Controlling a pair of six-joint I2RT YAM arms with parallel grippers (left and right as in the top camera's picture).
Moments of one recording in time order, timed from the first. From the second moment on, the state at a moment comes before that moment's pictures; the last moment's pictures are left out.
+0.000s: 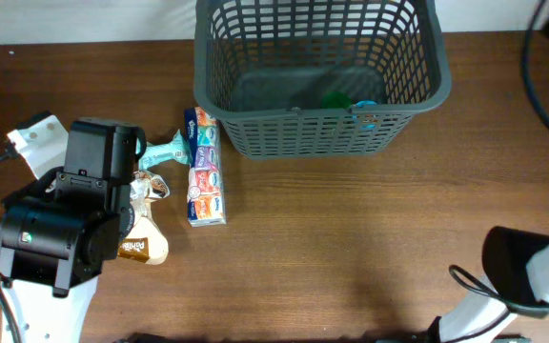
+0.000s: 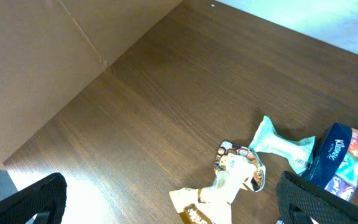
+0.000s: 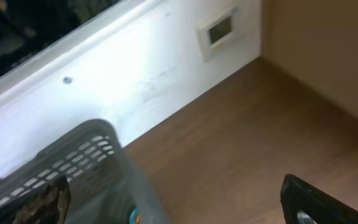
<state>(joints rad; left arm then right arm) -0.22 1.19 1.60 -1.41 -0.79 -0.65 -0.23 1.95 3.11 -1.69 0.11 0.40</state>
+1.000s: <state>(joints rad) -0.22 1.19 1.60 -1.39 -0.70 -0.65 -0.36 1.92 2.30 -1.65 0.25 0.42</state>
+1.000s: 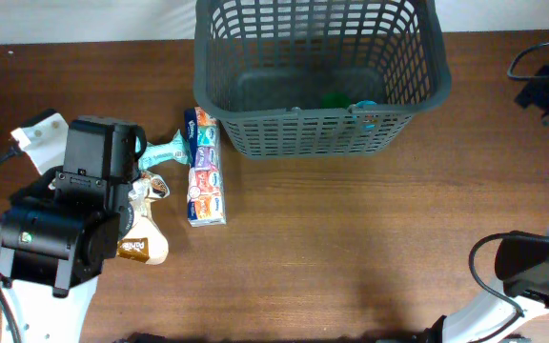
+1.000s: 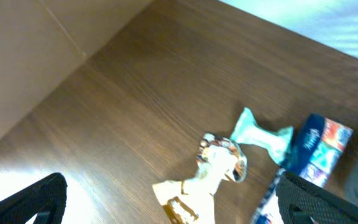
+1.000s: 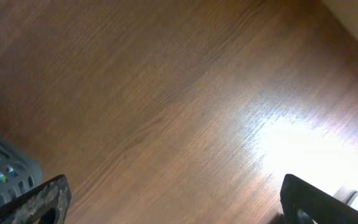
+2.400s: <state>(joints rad) -0.22 1.58 1.53 -1.31 0.02 -0.30 -0.36 1.92 2.30 -1.62 0.27 0.42</state>
